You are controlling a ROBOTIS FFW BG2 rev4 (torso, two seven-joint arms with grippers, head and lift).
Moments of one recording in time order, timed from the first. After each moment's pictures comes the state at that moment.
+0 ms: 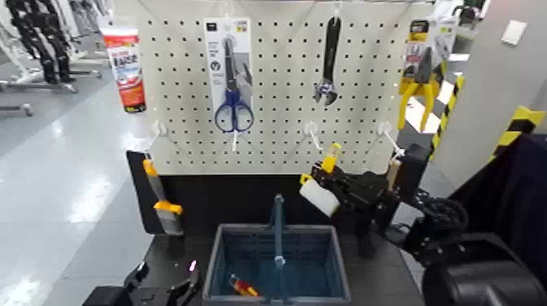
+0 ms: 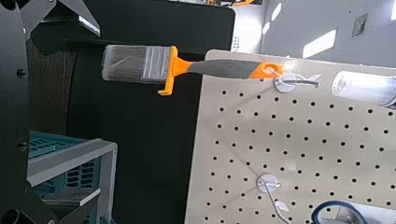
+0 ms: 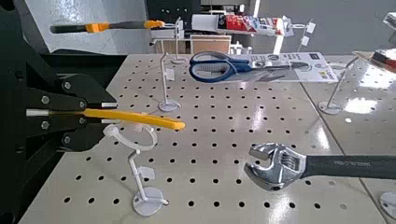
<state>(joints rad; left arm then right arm) 0.25 0.09 -0.06 -1.59 0.22 -0.24 -0.07 -0.19 -0.15 0.10 -1.68 -0.21 0.20 0.73</state>
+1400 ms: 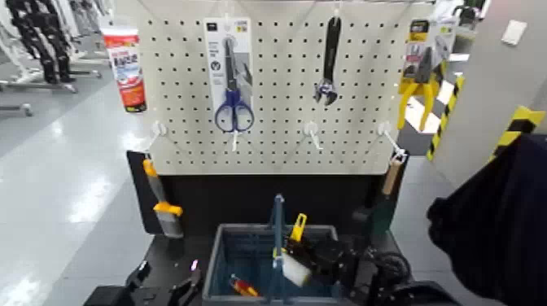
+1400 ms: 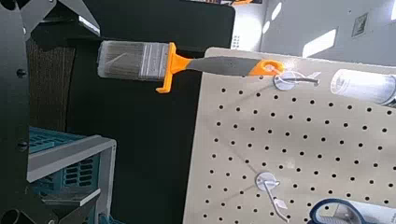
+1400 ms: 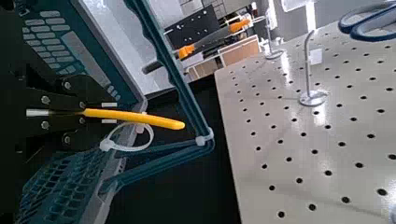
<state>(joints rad) 0.25 0.09 -0.06 -1.59 0.22 -0.25 -0.07 -0.21 -0.09 0.20 -1.26 -0.27 0.20 0.75</state>
